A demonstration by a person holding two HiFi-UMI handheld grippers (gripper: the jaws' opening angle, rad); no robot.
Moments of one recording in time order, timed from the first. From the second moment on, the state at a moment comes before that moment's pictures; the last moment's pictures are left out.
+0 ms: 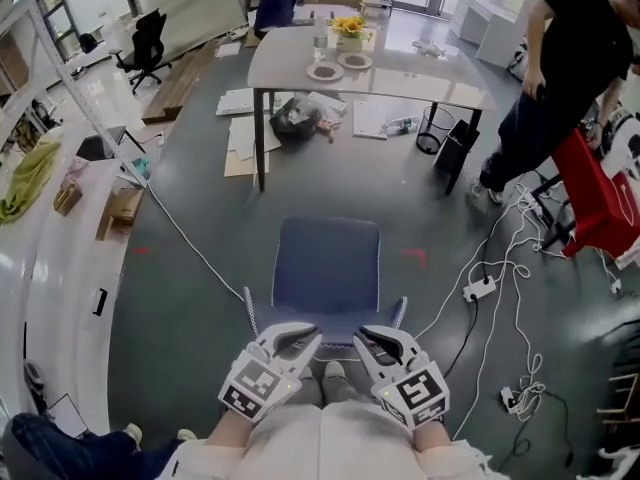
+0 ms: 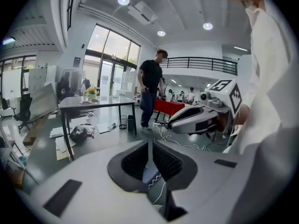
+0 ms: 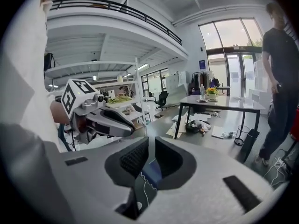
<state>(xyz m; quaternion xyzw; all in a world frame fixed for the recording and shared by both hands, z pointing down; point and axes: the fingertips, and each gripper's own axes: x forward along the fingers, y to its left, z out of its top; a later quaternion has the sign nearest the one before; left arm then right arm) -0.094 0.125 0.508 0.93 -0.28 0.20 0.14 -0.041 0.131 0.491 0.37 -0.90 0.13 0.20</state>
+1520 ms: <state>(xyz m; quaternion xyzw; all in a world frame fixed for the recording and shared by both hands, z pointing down) -0.117 0.138 0.605 0.88 -0.24 0.39 0.08 -0.033 0.145 0.606 0.32 -0.83 -0.01 0.45</state>
